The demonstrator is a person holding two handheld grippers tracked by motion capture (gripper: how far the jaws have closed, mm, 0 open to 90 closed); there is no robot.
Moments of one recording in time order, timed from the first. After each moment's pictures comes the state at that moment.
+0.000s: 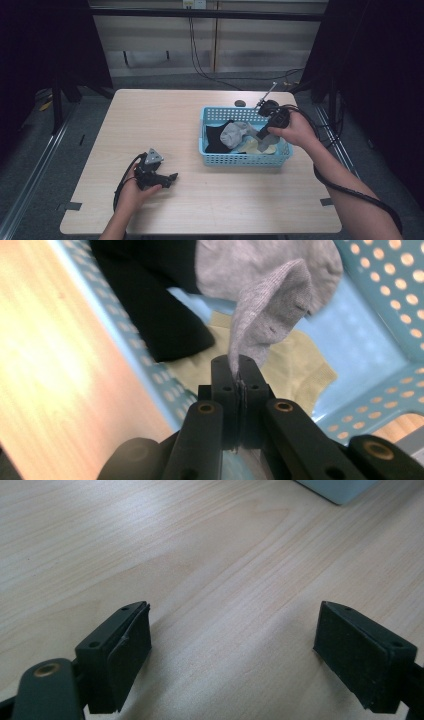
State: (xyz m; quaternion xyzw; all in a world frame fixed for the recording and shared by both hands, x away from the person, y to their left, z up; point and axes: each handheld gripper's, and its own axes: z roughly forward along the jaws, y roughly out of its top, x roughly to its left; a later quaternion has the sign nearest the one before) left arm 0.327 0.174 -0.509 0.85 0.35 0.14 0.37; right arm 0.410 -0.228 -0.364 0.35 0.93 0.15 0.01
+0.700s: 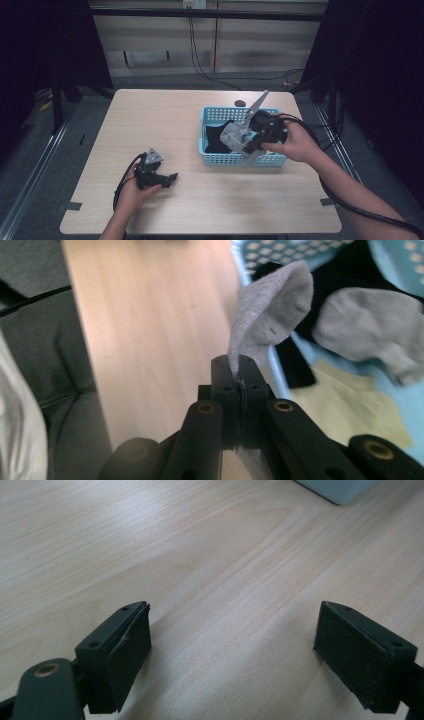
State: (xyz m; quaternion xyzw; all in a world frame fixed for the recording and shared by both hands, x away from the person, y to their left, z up) left arm 0.327 0.174 -0.509 0.85 0.34 0.14 0.37; right arm 0.336 -0.178 -0.320 0.21 0.96 0.21 -0.01
